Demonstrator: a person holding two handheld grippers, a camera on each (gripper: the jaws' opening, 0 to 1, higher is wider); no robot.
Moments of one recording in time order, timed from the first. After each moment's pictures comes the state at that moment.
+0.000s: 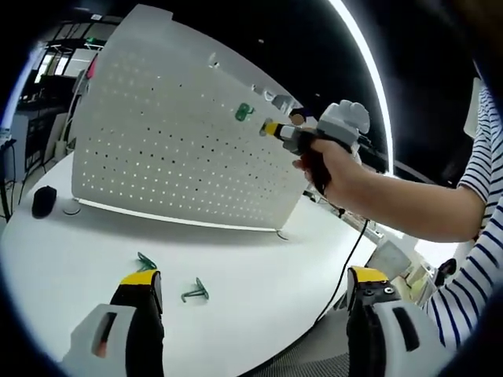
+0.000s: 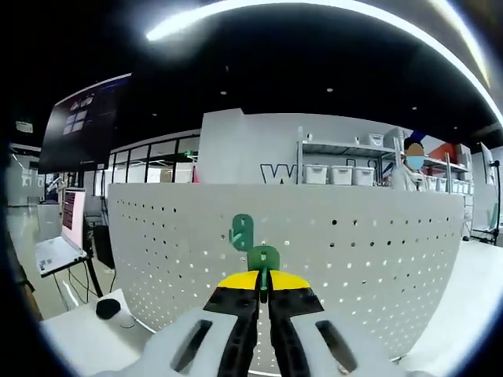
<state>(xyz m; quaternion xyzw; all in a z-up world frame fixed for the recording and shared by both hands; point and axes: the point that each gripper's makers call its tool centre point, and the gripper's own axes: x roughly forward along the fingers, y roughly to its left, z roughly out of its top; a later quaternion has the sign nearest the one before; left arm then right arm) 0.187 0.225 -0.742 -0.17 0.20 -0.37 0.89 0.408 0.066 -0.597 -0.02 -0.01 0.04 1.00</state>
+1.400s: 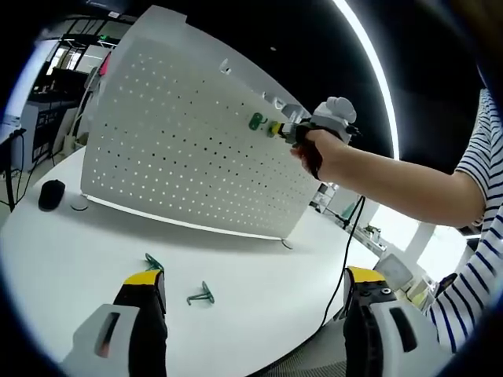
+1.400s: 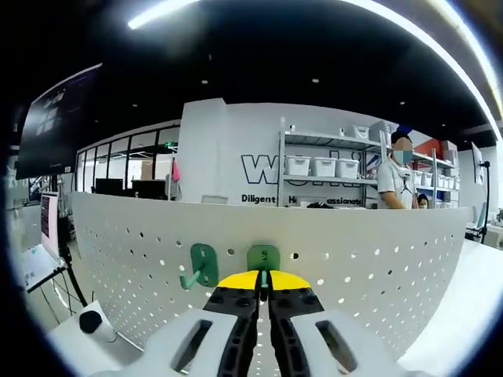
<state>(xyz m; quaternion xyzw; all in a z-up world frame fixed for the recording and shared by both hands) 0.193 0.238 -0.738 -0.20 0.19 -0.34 0.90 0.450 0.046 -0.578 -0.01 0.02 -0.02 1.00</state>
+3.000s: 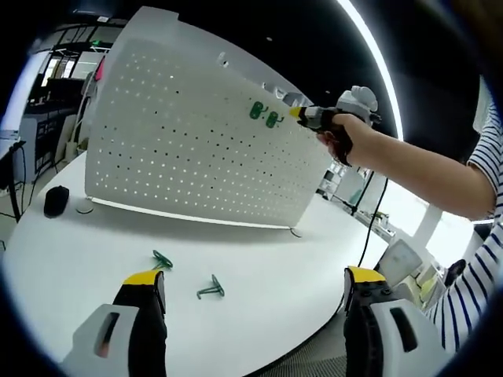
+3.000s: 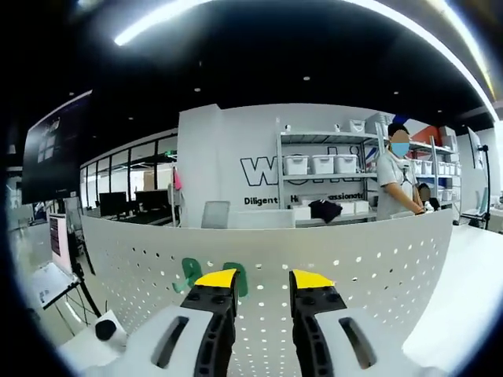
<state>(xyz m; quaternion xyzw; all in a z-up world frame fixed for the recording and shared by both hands) 0.193 0.238 -0.750 -0.16 0.21 -0.33 0.90 0.411 0.009 -0.552 0.02 0.02 0.00 1.00</state>
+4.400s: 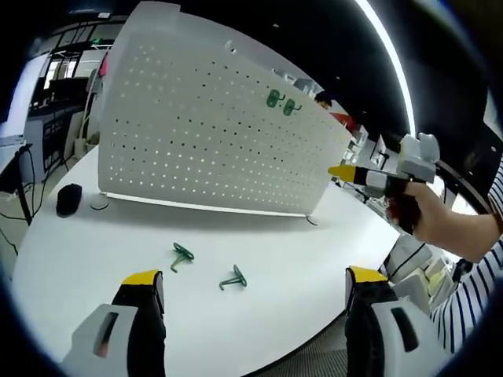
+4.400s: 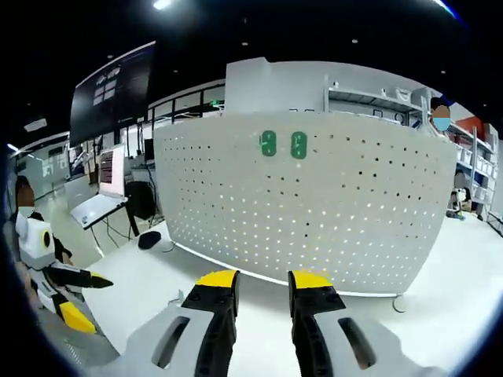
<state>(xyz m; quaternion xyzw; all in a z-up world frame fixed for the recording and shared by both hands) 0.205 0.262 -0.765 -0.13 0.25 -0.31 0.91 0.269 0.073 -0.688 -0.04 0.16 0.14 0.98</state>
